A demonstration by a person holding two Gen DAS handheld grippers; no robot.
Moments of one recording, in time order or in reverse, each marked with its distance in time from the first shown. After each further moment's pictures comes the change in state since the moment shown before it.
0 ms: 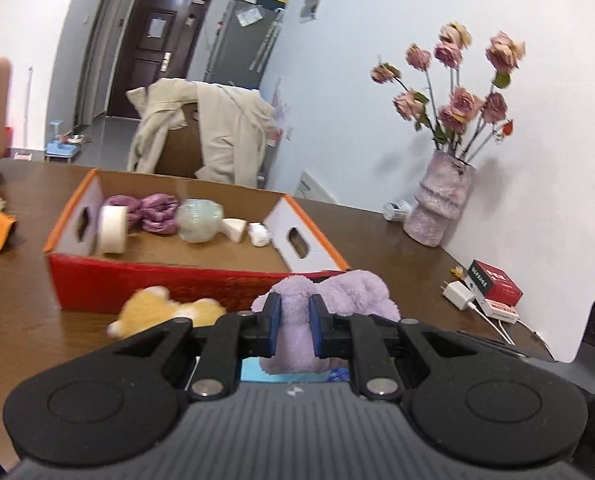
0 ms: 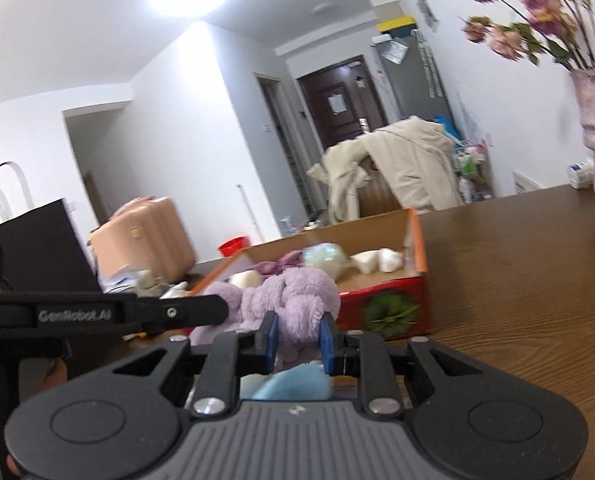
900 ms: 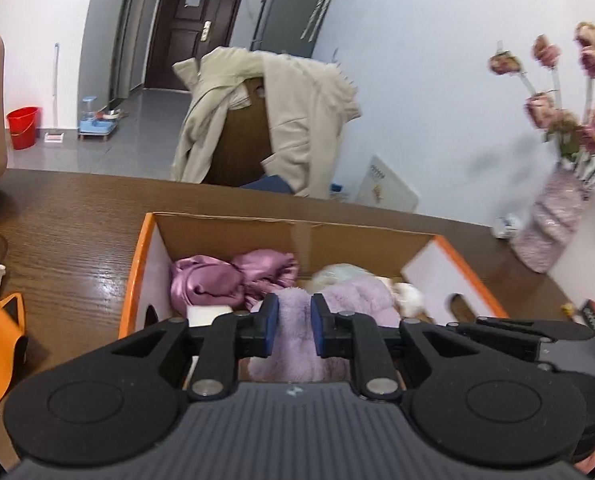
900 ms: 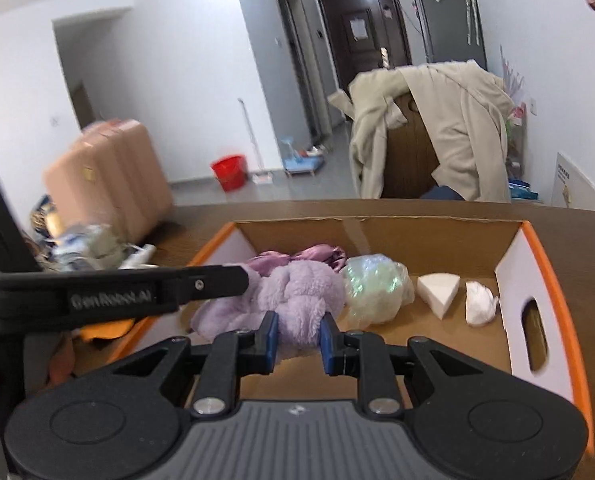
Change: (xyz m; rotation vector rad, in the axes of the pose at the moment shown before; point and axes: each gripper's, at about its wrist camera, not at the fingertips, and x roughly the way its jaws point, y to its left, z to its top) left arm 0.169 0.147 0.107 -0.022 0.109 0.132; right arm 0.241 0.040 0.081 -0.117 0.286 -0.064
